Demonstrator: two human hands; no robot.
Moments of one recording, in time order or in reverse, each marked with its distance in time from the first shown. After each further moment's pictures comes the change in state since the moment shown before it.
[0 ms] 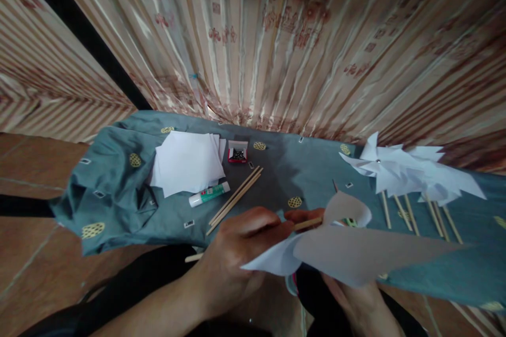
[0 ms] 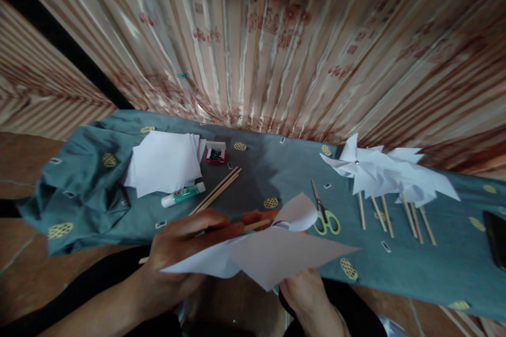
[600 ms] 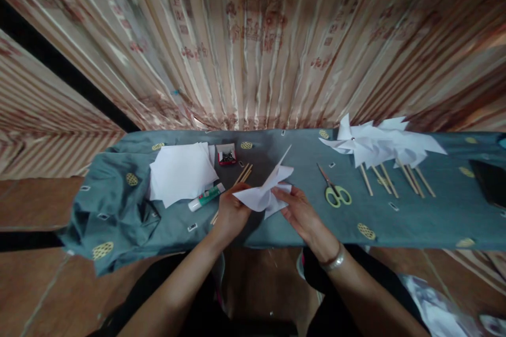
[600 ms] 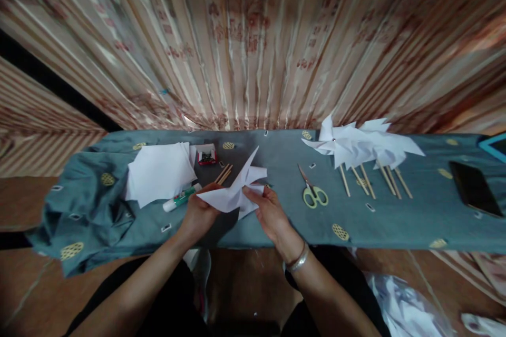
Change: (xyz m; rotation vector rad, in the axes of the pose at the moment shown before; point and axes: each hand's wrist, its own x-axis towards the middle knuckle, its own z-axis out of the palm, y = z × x) left_hand 0.001 -0.064 0.026 -0.191 0.101 -0.566; right_hand 0.050 0.017 0.036 0.384 0.117 0.251
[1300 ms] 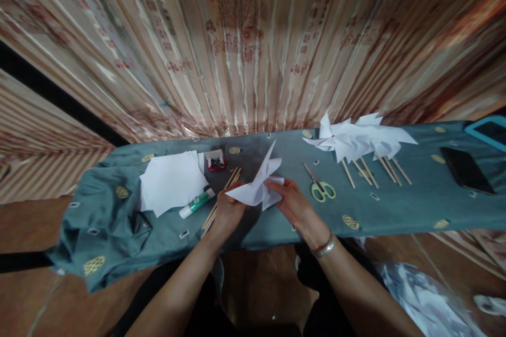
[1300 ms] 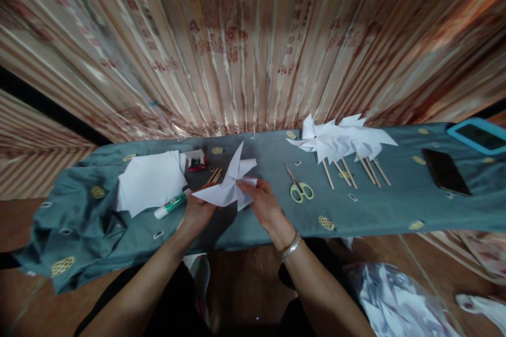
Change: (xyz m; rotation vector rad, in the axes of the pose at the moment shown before) left_hand 0.013 0.004 0.017 -0.063 0.012 -0.023; right_hand 0.010 -0.017 -0.011 -0.060 -0.084 -0.083
